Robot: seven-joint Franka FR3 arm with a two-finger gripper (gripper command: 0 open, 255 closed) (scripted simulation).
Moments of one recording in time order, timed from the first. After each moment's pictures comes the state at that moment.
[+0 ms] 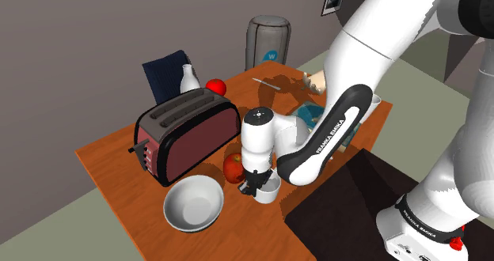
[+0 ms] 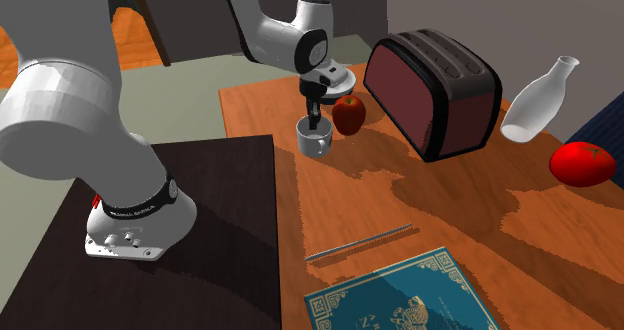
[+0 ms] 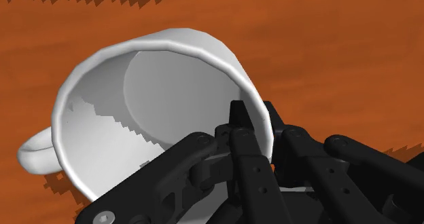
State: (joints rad) arm 0.23 0.36 0.37 -2.45 -0.38 2.72 0.93
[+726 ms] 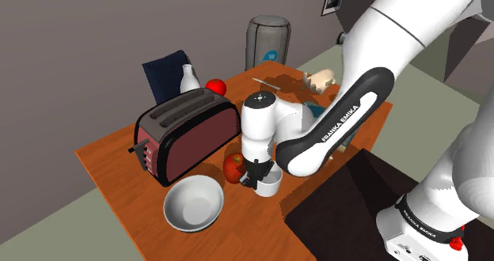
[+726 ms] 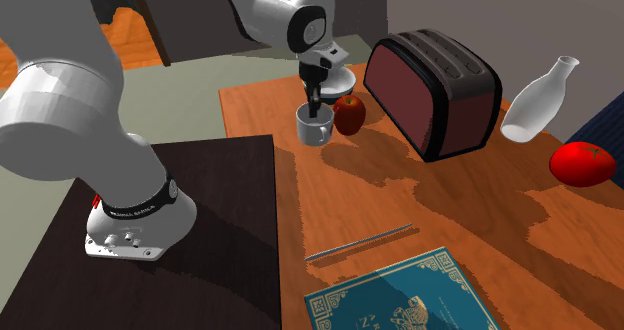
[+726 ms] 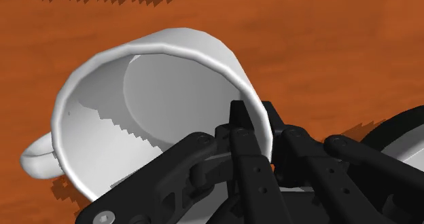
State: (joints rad) arm 0.17 0.23 0.45 -2.47 -0.26 2.62 0.84
